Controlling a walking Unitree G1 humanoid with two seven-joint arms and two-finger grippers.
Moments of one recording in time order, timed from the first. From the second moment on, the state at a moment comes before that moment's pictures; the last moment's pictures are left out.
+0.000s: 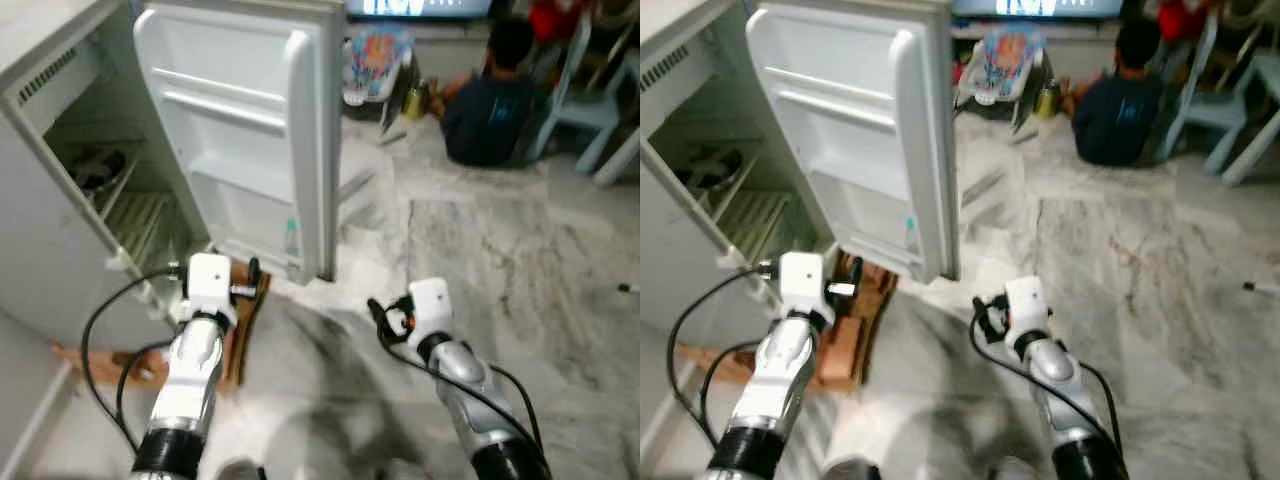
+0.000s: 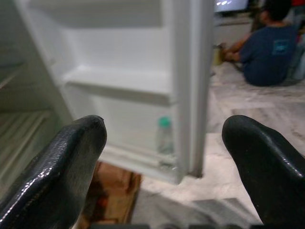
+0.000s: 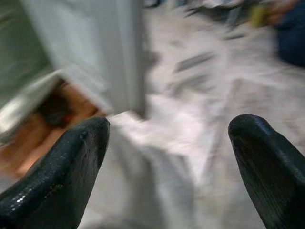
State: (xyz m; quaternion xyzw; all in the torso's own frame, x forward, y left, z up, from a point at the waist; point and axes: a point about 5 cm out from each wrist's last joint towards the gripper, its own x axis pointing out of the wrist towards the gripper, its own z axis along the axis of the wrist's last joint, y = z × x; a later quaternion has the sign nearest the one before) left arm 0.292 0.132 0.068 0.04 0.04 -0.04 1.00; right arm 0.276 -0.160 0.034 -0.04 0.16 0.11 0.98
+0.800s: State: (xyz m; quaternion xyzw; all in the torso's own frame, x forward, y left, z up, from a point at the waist) left arm 0.302 0.145 0.070 0.06 0.05 0.00 1.00; right arm 0.280 -0.141 0.042 -0.04 0.13 0.14 0.98
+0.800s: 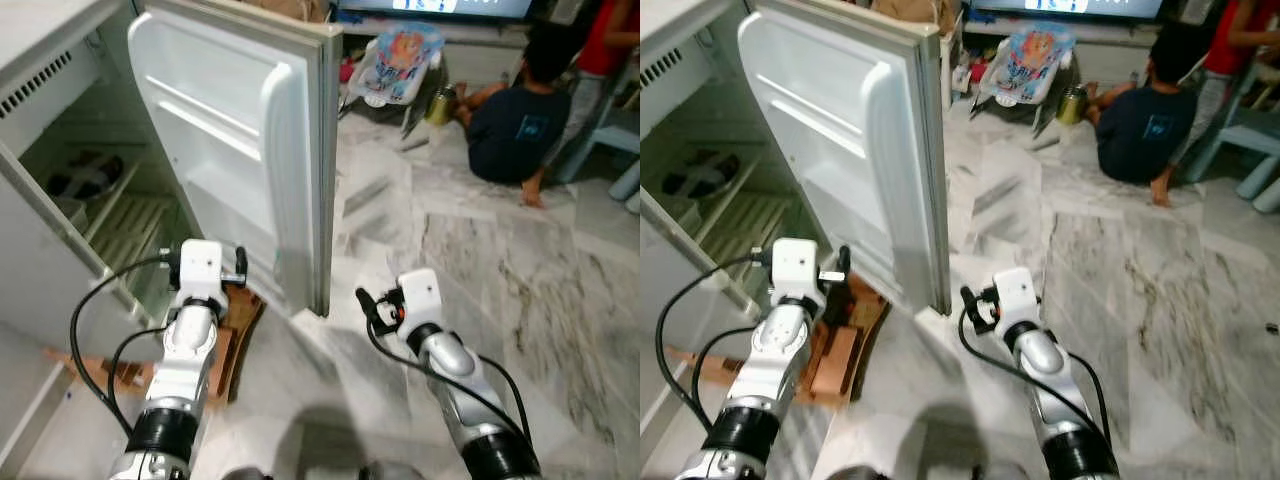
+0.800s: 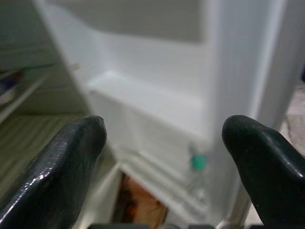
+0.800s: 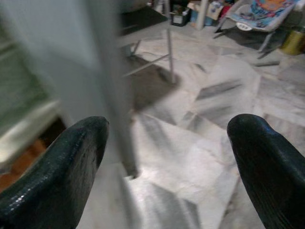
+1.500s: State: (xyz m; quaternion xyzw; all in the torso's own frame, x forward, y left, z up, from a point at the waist) left arm 0.317 0.093 0.085 0.06 0.02 -0.09 0.99; right arm 0.275 -0.162 0.031 -0.05 0.16 0.11 0.98
